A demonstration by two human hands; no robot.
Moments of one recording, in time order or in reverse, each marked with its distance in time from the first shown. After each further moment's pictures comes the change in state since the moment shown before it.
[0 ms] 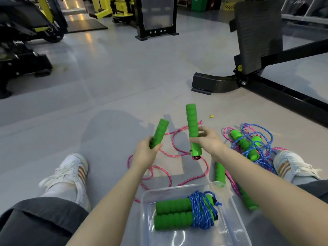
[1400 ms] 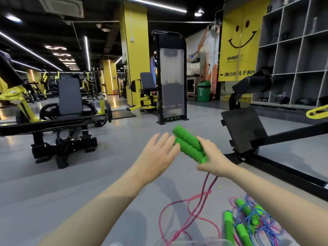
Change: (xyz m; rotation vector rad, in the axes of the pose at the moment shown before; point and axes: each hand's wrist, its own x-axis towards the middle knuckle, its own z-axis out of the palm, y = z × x) left_hand -0.127 0.215 -0.222 1.110 0.738 1.270; right_hand -0.146 -0.184 -0.063 -0.676 0.083 -0.889
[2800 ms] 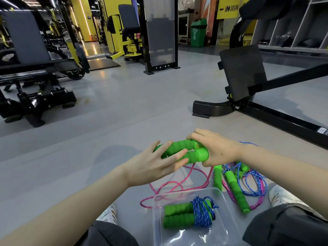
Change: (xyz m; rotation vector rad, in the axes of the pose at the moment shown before) left_hand -0.095 0.087 0.091 -0.200 -0.126 0.468; right_hand -0.044 0.081 0.067 -0.211 -0.429 -0.233
